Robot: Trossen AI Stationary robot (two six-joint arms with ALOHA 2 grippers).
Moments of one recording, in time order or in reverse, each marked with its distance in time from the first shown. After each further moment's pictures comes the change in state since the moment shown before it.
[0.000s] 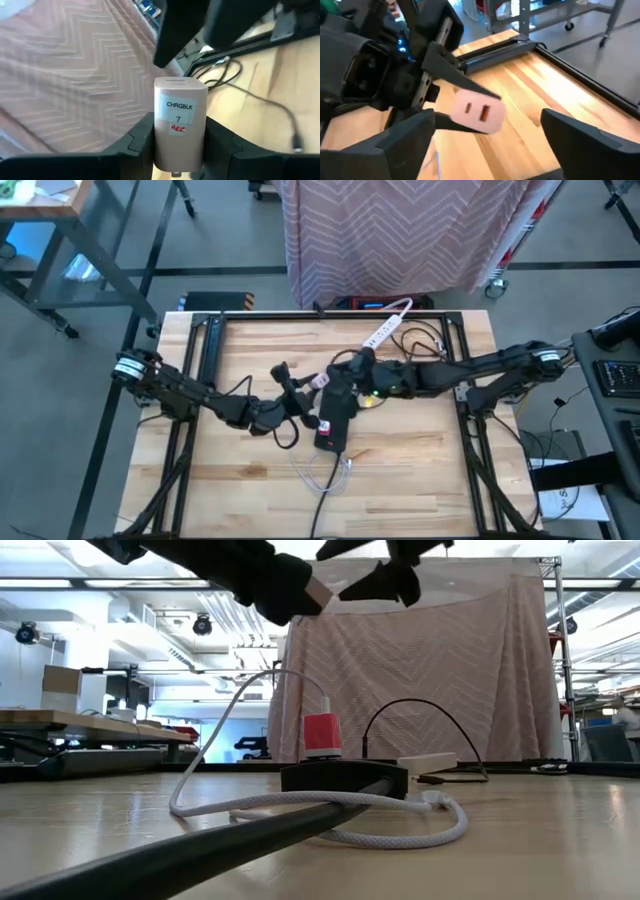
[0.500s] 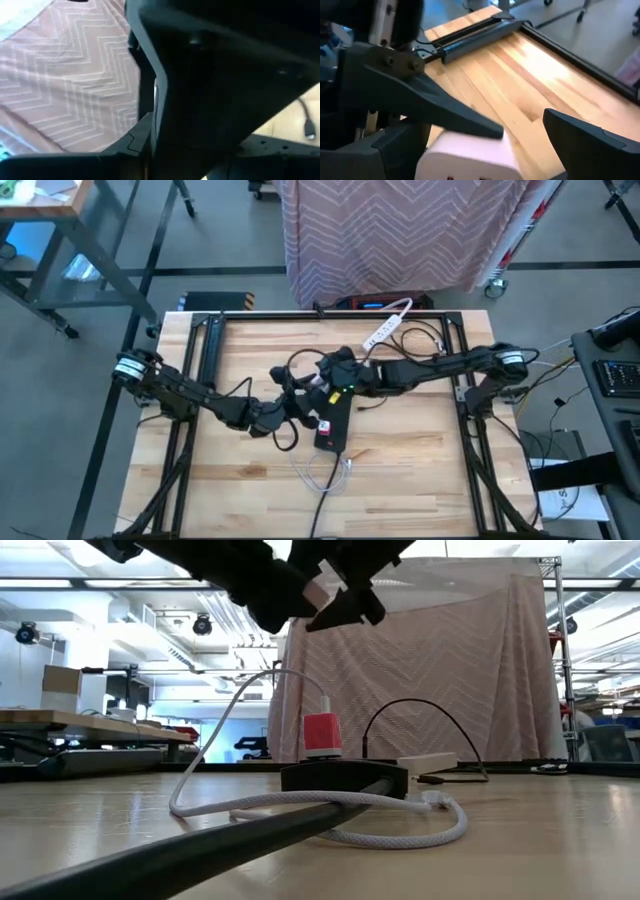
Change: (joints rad) left arm -0.021 0.001 -0.002 -0.008 -0.055 0.082; right arm -0.044 0.253 0.262 -0.193 0.027 0.095
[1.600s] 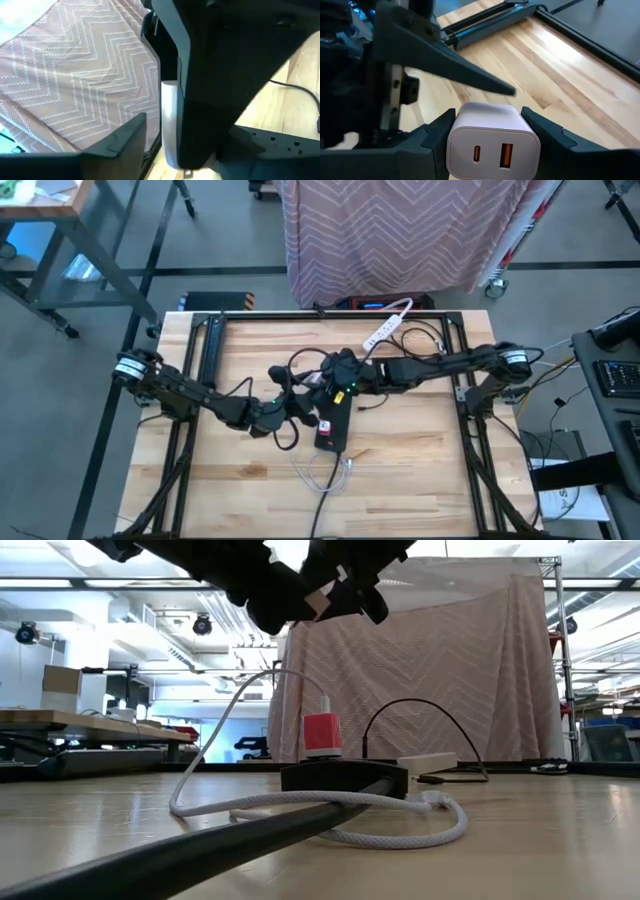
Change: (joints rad) left arm -0.008 -0.003 0.001 -0.022 -0.016 -0.022; right arm -0.021 -0.040 -0.003 -0.064 -0.124 -0.009
